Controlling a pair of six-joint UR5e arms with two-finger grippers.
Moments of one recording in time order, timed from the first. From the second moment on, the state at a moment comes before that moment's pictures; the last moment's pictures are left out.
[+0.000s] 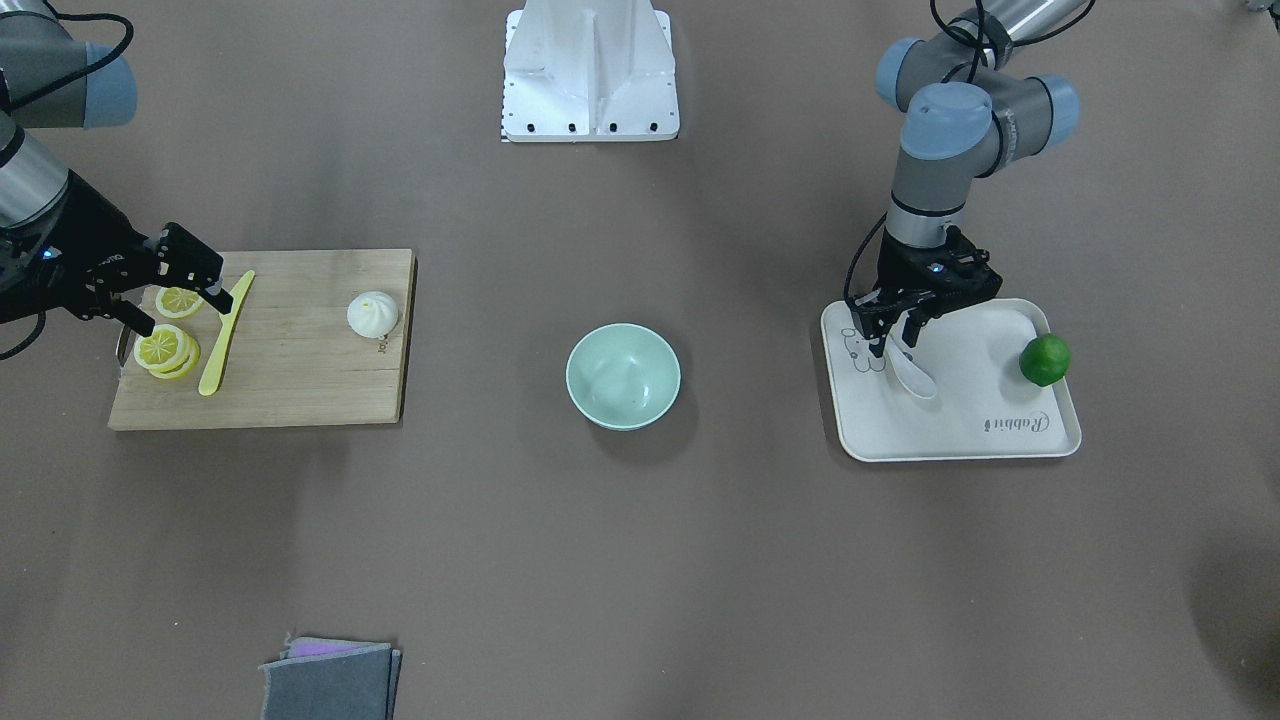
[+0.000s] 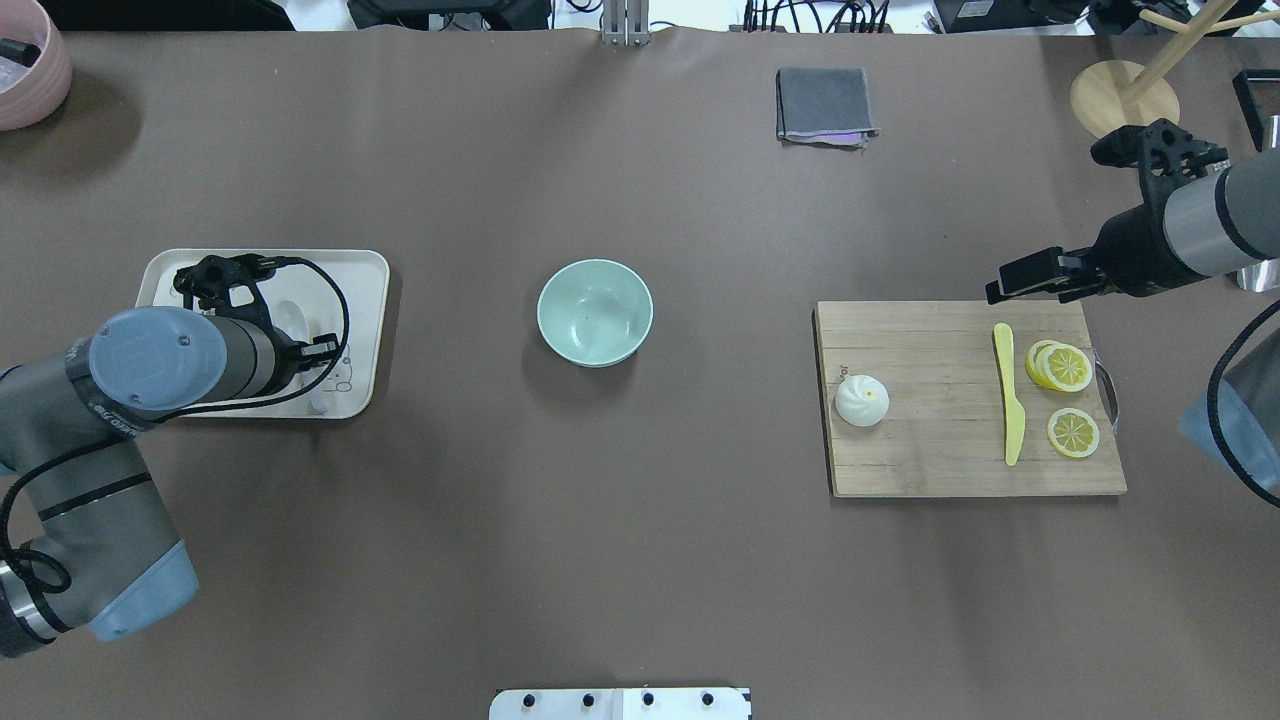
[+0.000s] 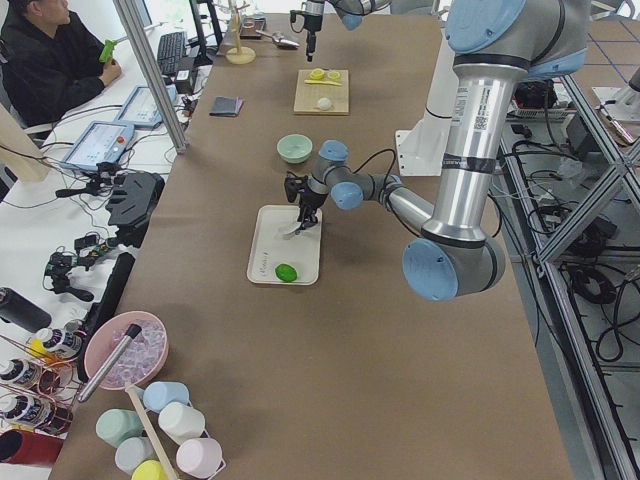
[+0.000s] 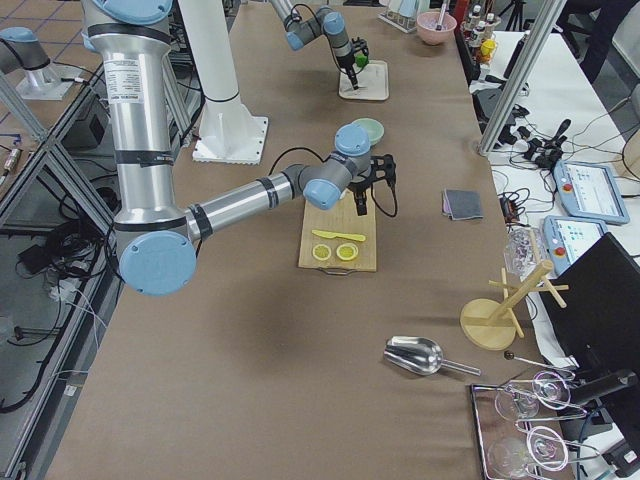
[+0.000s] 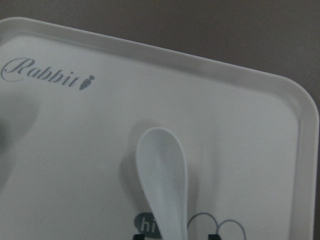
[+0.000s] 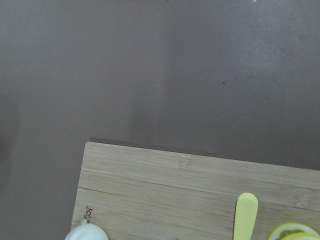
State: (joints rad) left arm -0.58 -1.75 -1.77 -1.95 -1.60 -1.42; right arm 0.98 -1.50 1.85 -1.04 2.24 0.88
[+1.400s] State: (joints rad) left arm -0.60 -1.95 -1.91 -1.76 -1.61 -1.41; right arm 0.71 -1.46 1.88 -1.04 1.98 1.09
